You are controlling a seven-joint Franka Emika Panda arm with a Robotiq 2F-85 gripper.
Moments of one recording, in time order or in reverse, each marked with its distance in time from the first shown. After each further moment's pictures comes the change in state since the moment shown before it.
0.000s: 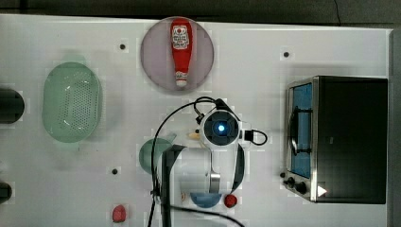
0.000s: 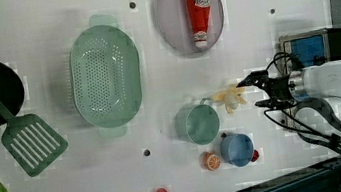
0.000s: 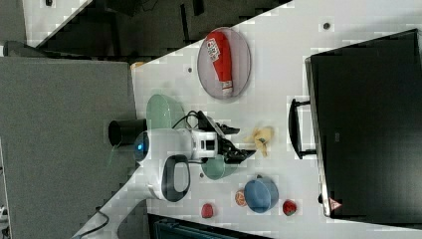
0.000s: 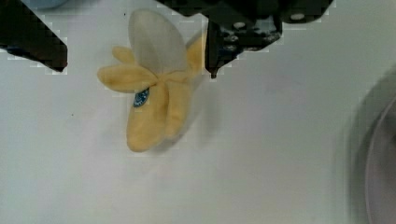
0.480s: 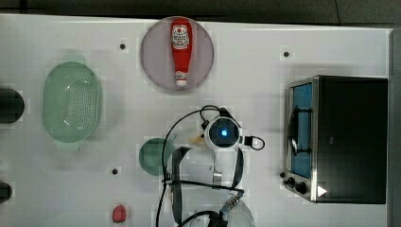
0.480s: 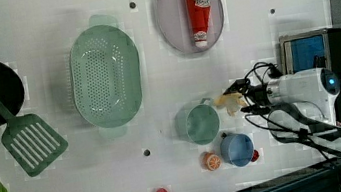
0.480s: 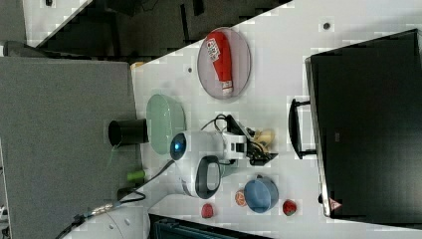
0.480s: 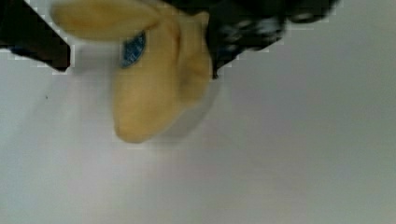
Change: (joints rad) arm -0.010 0.224 -0.023 -0.012 0.010 0.206 -0.006
